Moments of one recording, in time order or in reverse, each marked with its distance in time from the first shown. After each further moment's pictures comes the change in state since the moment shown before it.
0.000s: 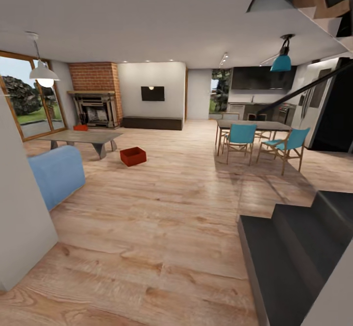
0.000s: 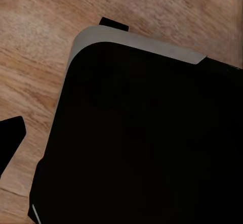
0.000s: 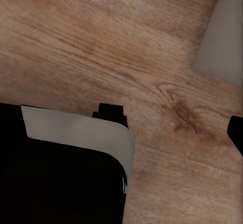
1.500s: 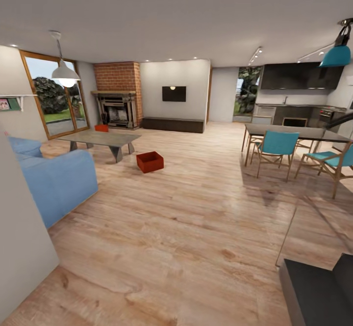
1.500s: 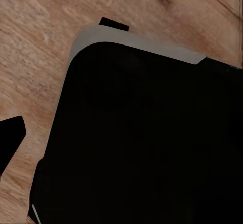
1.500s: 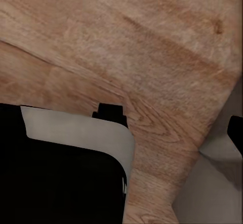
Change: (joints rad) left arm 0.000 0.000 0.000 0.000 -0.001 0.000 0.000; right arm 0.000 0.000 0.000 0.000 -0.001 0.000 -0.002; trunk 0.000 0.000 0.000
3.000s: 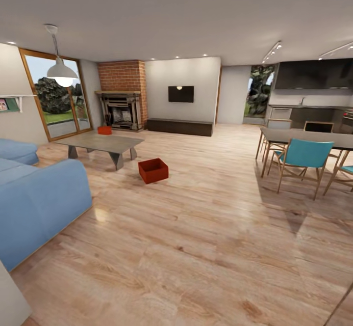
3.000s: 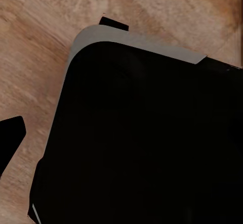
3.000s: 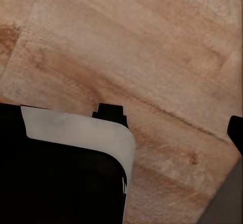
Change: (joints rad) left arm 0.000 0.000 0.000 0.000 0.001 0.001 0.000; right arm 0.000 0.000 0.000 0.000 0.000 0.000 0.000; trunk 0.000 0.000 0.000
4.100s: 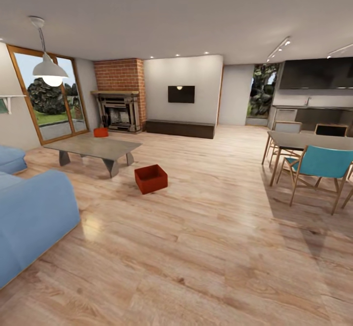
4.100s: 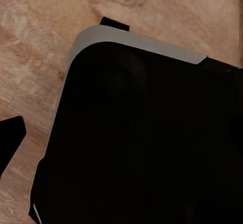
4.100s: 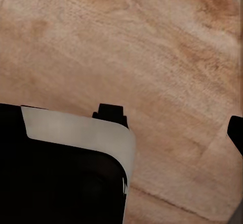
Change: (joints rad) left arm 0.000 0.001 0.000 0.000 0.000 0.000 0.000; right arm 0.000 0.000 0.000 0.000 0.000 -0.001 0.001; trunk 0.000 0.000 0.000
